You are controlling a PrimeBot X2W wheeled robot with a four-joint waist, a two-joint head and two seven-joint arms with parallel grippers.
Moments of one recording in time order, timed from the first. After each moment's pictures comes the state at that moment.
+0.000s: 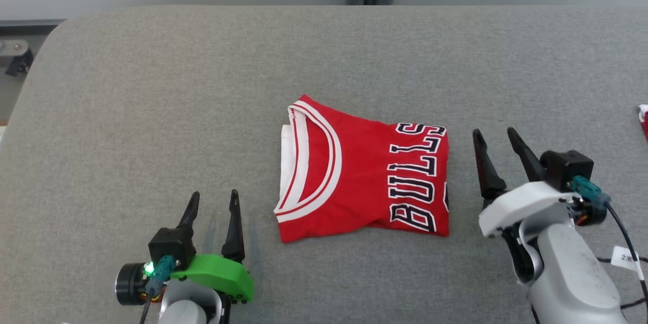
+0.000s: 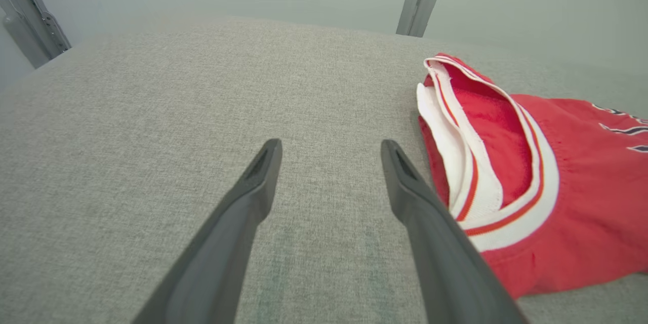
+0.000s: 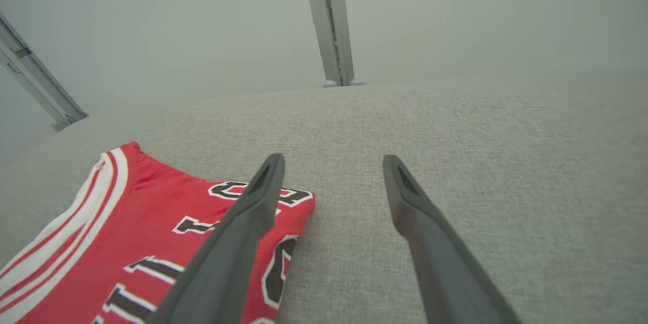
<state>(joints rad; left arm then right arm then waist) -0.17 0.05 -0.25 0.41 -0.30 0.03 -0.26 -0.41 -0.05 0.02 0.55 0.24 0.13 -0.26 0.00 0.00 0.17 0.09</state>
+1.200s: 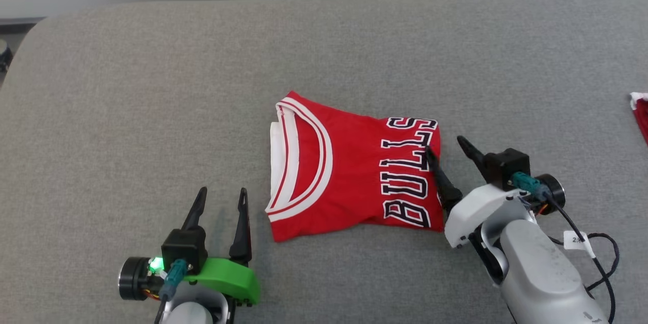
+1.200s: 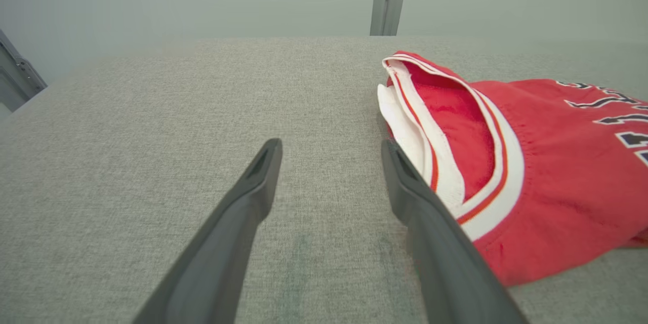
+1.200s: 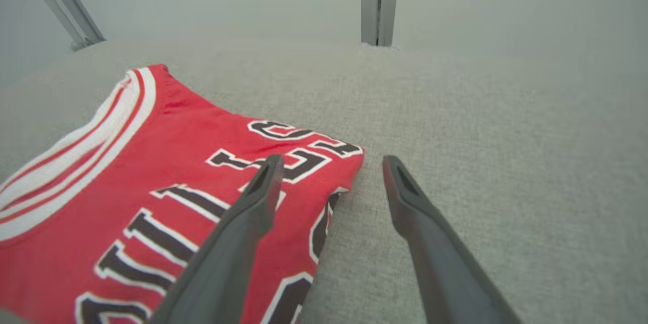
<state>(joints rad) -0.14 0.05 -0.26 0.35 -0.18 0.03 -0.26 -0.46 -0.05 0.17 0.66 0.15 0.13 -0.26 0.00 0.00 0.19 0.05</state>
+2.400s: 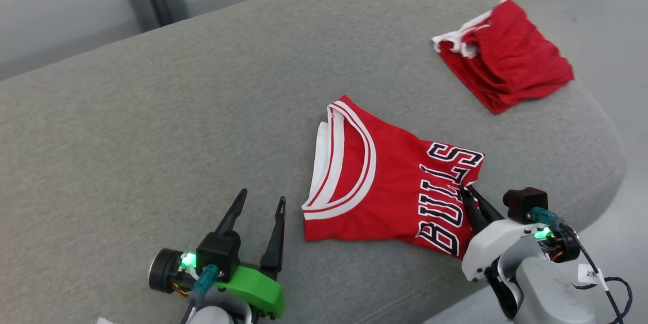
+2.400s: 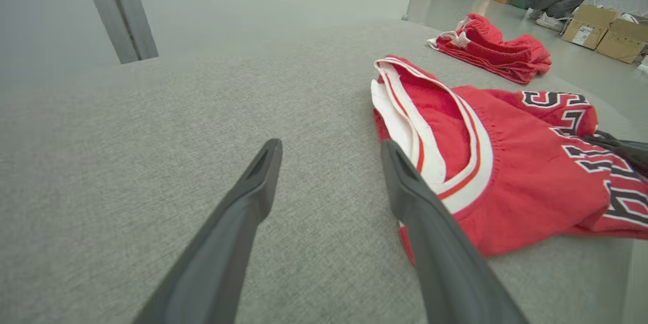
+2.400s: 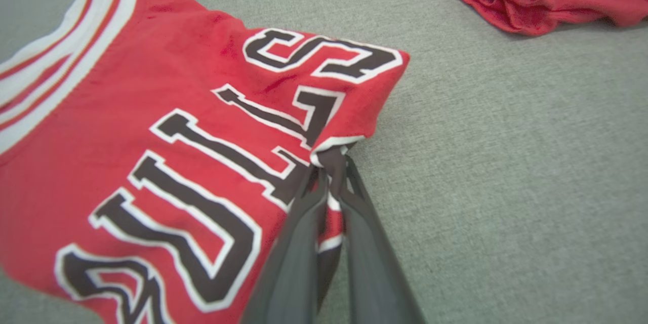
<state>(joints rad) -0.14 0.05 -0.36 0.33 -0.16 -0.04 -0.26 -0.40 -0.05 0.11 0.80 0.21 0.13 -0.26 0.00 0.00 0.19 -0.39</state>
